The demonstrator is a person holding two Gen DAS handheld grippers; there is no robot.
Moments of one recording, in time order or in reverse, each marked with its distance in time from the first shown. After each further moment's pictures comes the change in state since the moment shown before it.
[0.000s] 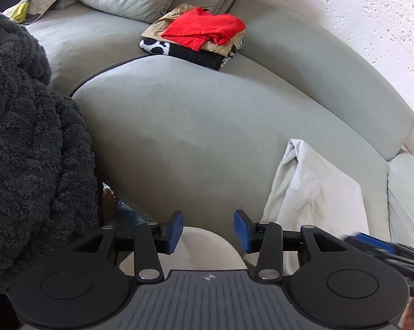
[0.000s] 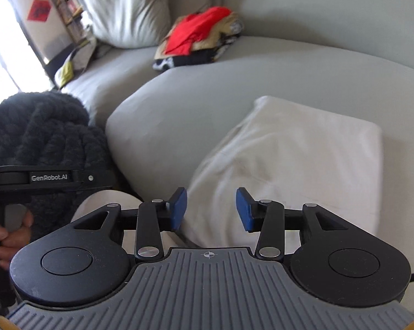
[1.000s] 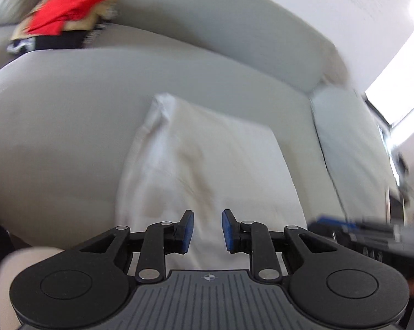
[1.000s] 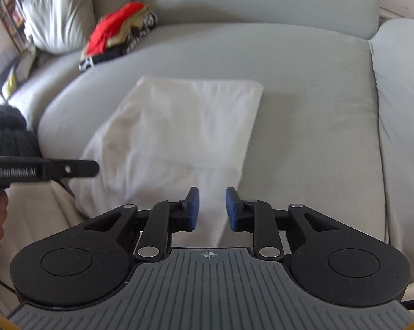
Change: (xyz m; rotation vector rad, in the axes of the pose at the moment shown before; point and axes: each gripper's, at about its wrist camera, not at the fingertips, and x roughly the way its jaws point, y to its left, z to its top) left arm 0.068 -0.082 -0.005 0.206 0.106 -0.311; right arm -0.002 -0.102 -0.019 0.100 0.036 -0.114
